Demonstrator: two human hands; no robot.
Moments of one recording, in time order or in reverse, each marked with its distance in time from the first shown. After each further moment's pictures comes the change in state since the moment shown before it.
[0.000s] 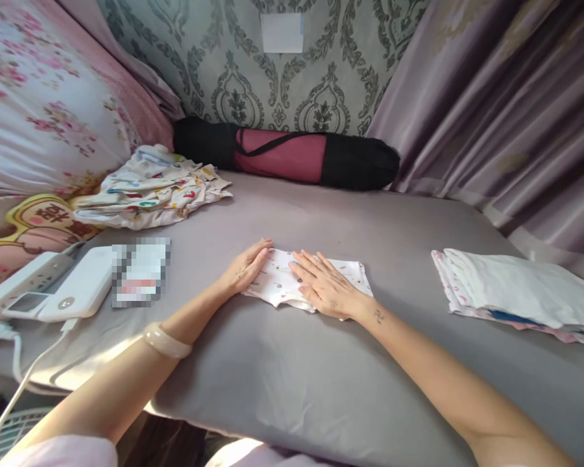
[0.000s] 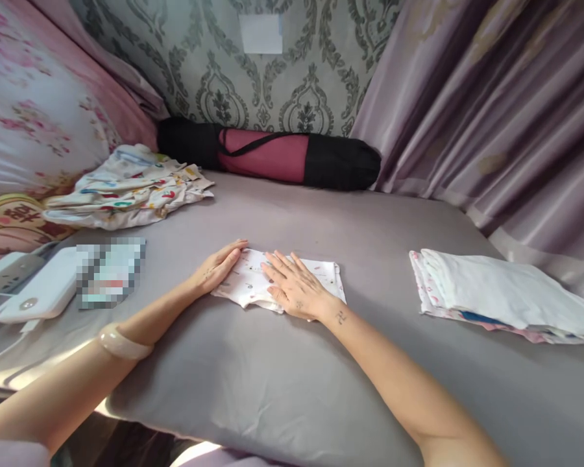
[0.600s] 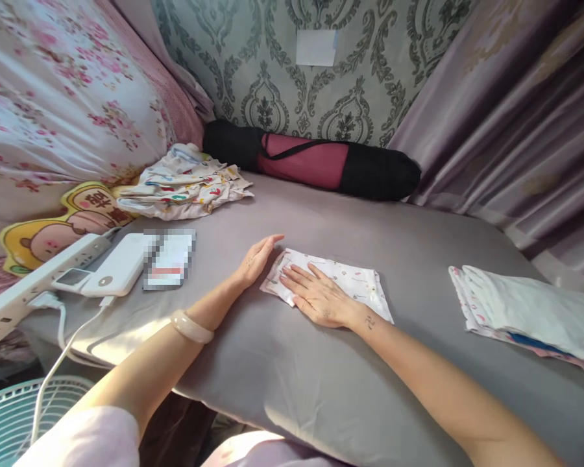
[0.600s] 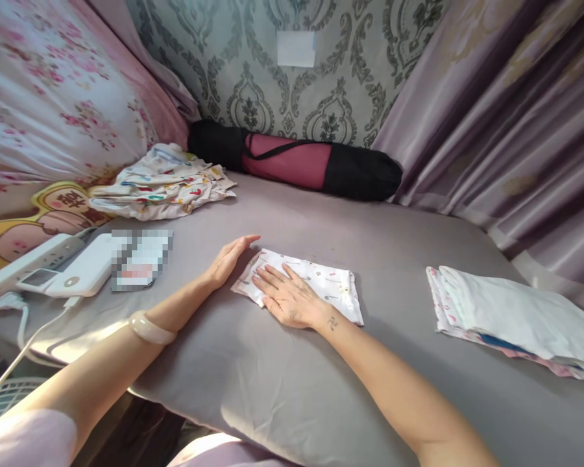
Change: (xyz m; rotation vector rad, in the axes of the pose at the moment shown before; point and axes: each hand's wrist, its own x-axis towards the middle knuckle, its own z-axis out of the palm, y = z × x) left_hand -0.002 0.006 -0.011 -0.344 0.163 -0.129; right_hand 0.033 -0.029 0.011 -0.005 -0.095 -0.167
